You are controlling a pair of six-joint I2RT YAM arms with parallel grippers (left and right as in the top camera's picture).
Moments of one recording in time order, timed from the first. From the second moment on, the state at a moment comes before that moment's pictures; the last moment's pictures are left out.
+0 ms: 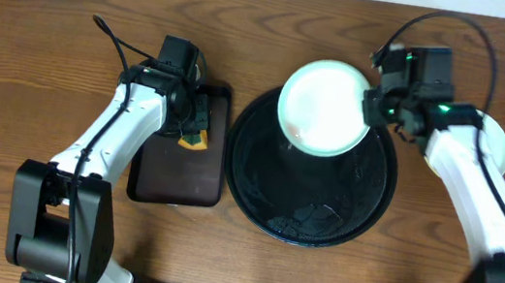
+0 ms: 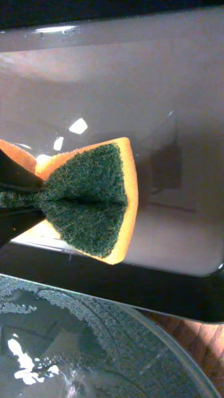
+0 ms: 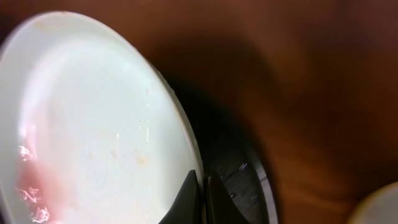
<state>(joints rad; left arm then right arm) -0.17 1.71 1.19 -0.80 0.12 -0.35 0.17 1.65 1.26 -0.53 -0.17 -0.10</state>
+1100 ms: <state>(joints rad) -0.17 1.71 1.12 -0.67 0.03 -0.31 0.75 1.29 1.27 -0.48 0.82 -0.53</state>
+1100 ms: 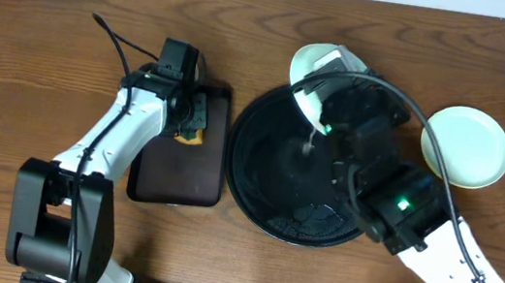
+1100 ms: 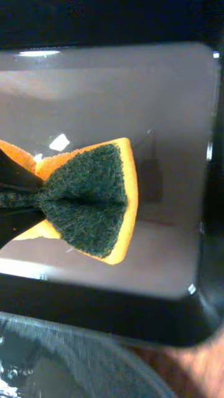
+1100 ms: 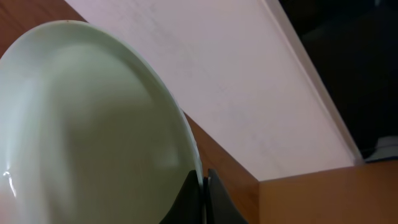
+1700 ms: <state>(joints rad) -0.17 1.71 1.03 -0.56 -0.03 -0.30 0.76 1.29 1.27 -0.48 0.90 -0.53</state>
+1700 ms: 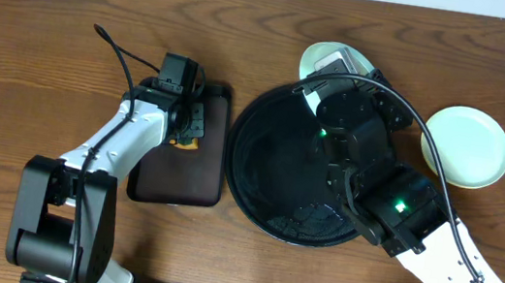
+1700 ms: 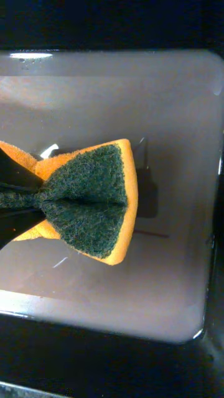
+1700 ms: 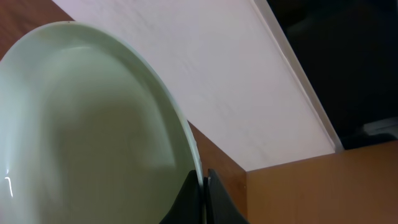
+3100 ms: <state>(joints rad) -0.17 1.73 0.94 -0.40 -0.04 -0.30 0.61 1.29 1.27 -0.51 0.58 -0.44</state>
